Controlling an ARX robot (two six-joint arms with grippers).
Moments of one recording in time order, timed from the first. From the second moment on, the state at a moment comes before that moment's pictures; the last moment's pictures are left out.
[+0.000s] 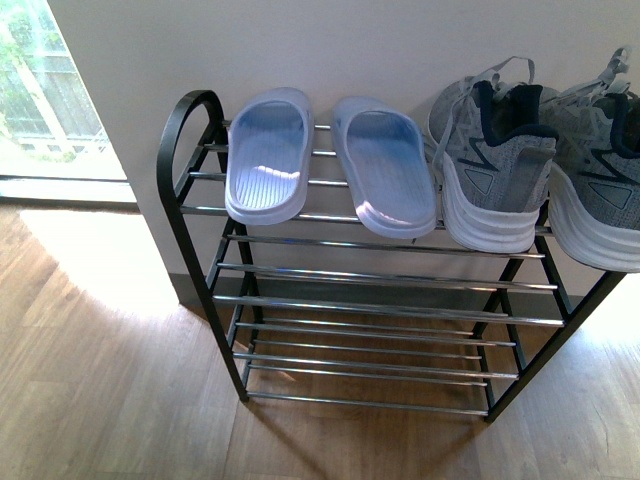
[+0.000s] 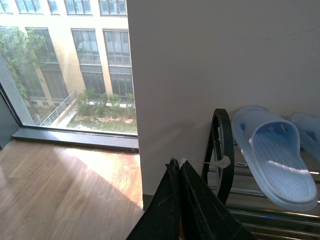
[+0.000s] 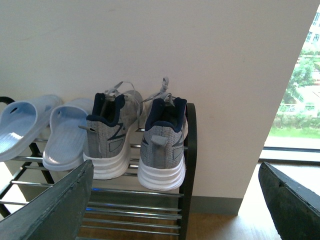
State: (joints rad) left arm -0.09 1.20 0.16 1.05 -0.08 -0.01; right arm 0.00 0.00 0.02 0.00 0.00 -0.01
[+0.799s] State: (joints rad) left arm 0.00 0.60 0.01 0.58 0.00 -0.01; right arm 0.00 0.00 0.02 0.00 0.00 -0.01
